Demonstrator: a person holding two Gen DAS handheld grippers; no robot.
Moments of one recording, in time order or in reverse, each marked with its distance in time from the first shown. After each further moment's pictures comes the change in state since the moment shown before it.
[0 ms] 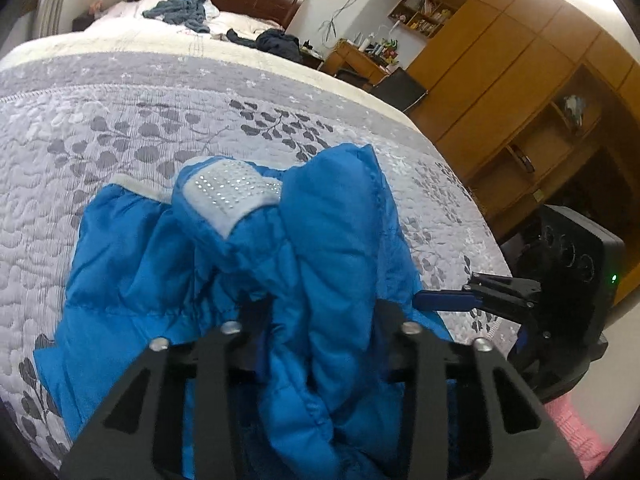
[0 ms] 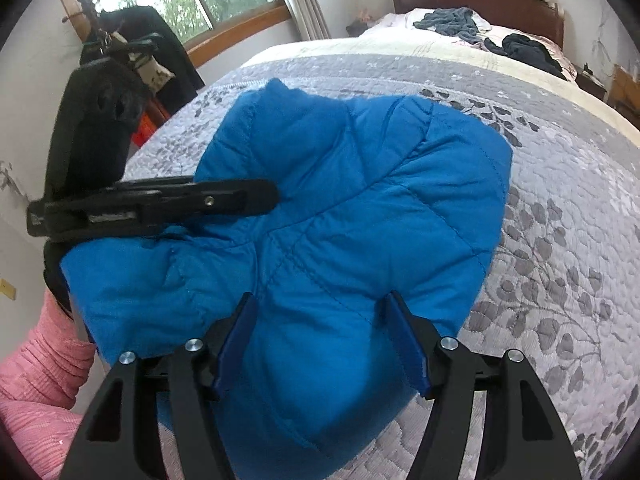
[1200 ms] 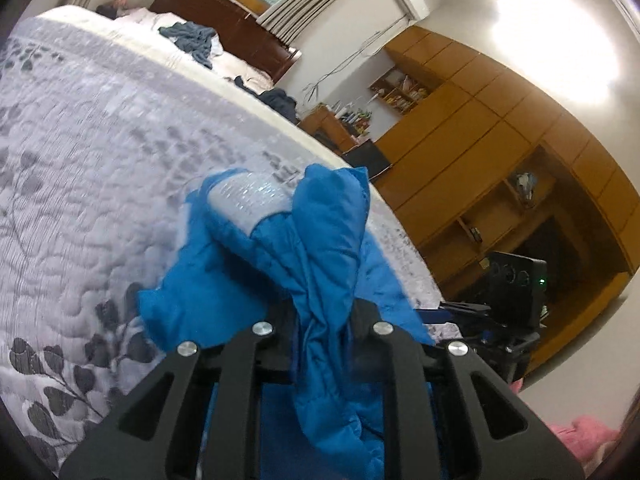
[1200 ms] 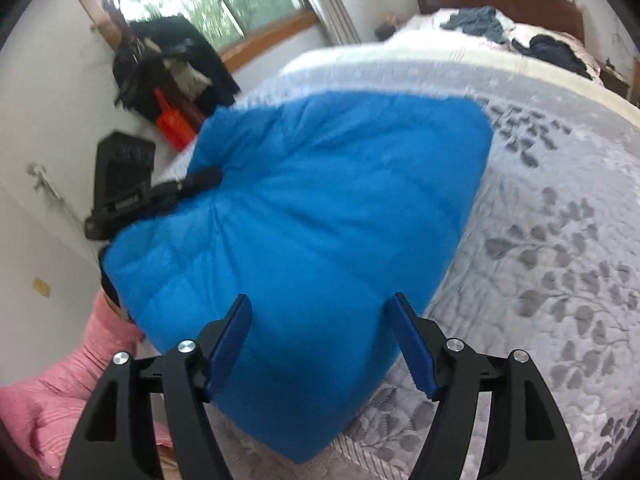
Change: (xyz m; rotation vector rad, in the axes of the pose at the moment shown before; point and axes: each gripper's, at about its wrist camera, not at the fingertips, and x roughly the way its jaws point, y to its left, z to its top) left arm -0.099 0.093 -0.057 -0.141 -0.224 -0.211; right arm -0.005 0.036 -0.002 -0.022 0.013 0.114
